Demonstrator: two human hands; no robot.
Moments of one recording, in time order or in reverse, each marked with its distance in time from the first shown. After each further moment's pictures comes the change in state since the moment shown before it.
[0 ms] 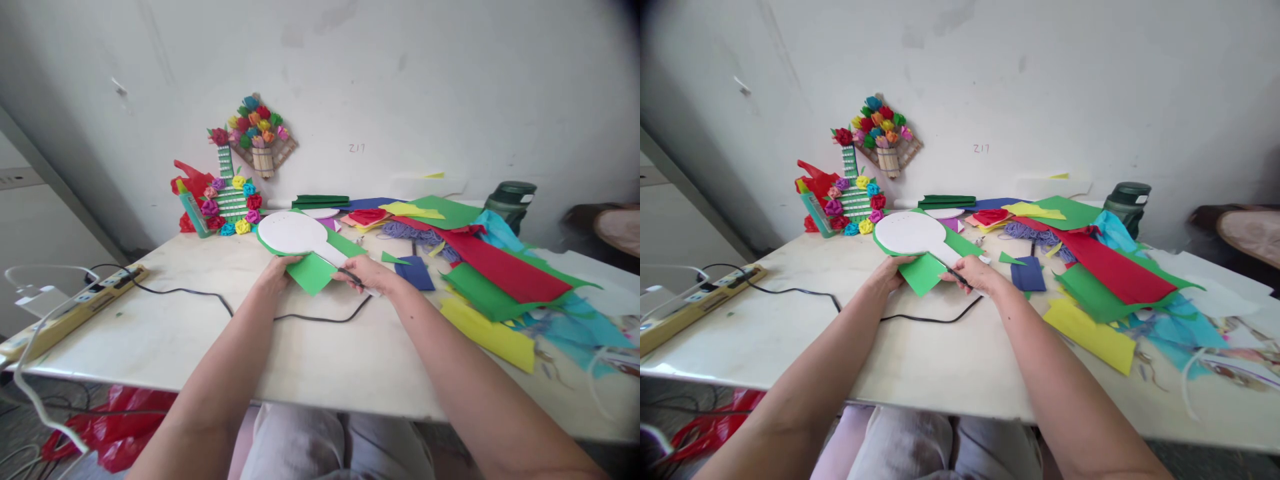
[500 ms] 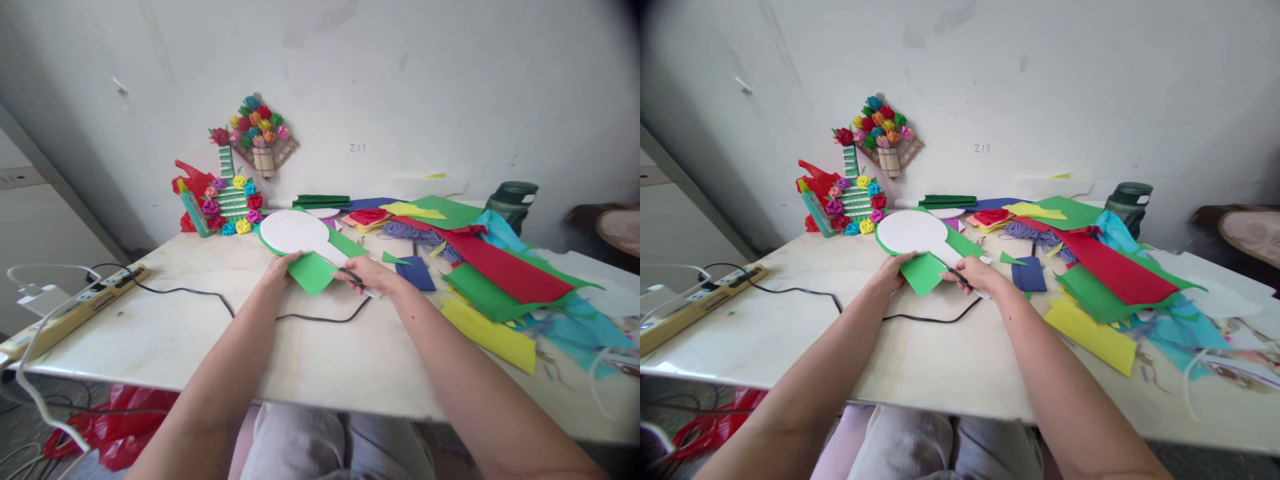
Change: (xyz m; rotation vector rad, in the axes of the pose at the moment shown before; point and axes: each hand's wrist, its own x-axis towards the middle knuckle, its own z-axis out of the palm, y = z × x) left_hand 0.003 -0.005 0.001 -0.016 0.058 0.081; right_hand 0.001 0.004 -0.002 -0.002 -0.045 -0.001
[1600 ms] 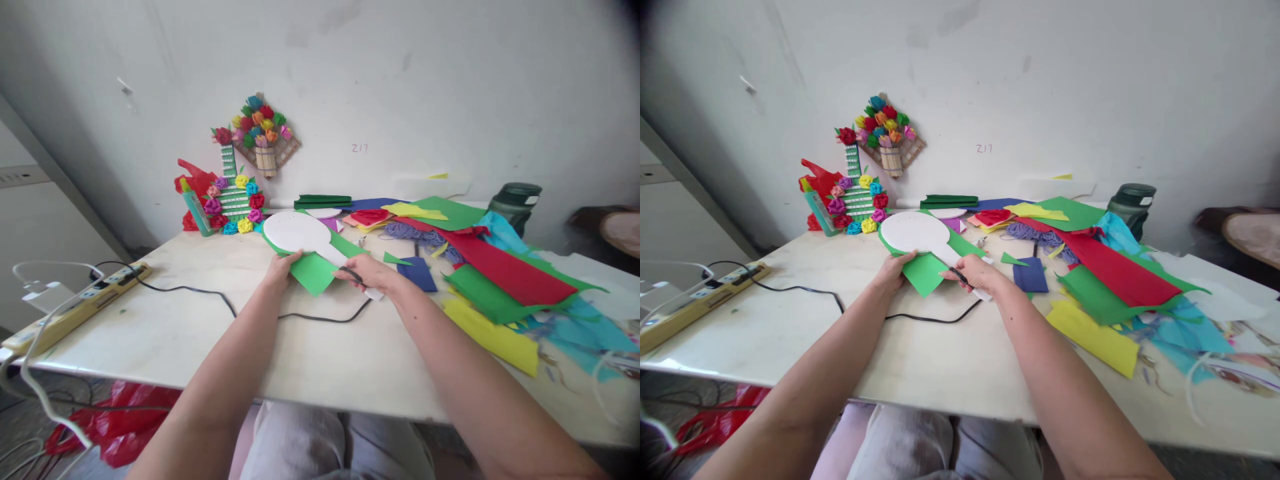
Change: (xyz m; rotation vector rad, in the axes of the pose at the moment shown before) left_hand 0.009 -0.008 -0.010 0.025 -0.028 0.095; right_hand -0.007 -0.017 0.006 -0.069 0.067 0.037
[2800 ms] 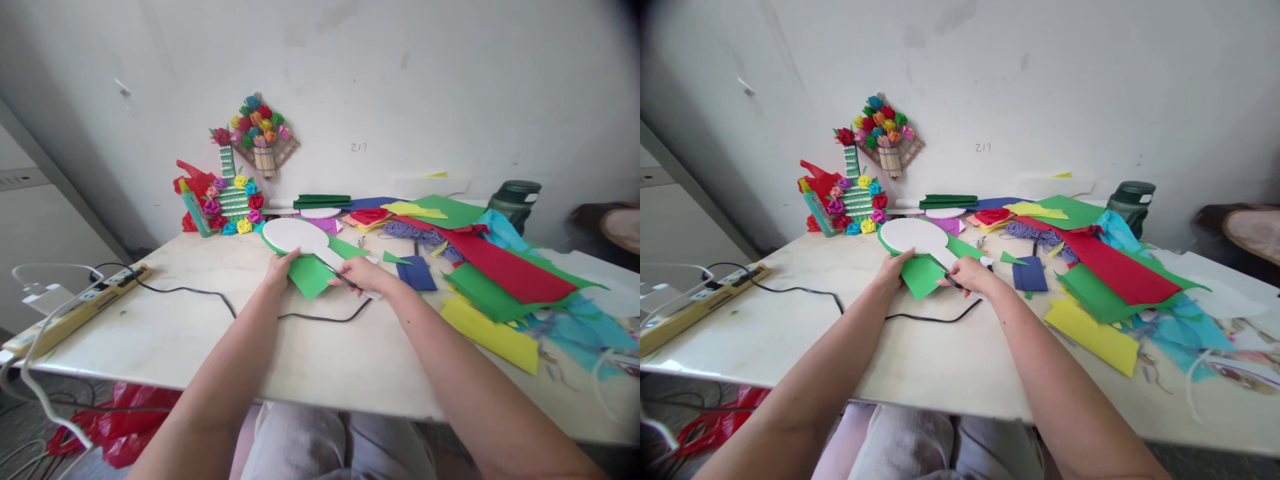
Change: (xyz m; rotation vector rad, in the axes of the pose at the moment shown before) left_hand -0.001 0.000 0.004 0.046 0.112 0.022; right_hand 0.016 0.016 0.003 -0.245 -0.003 -0.035
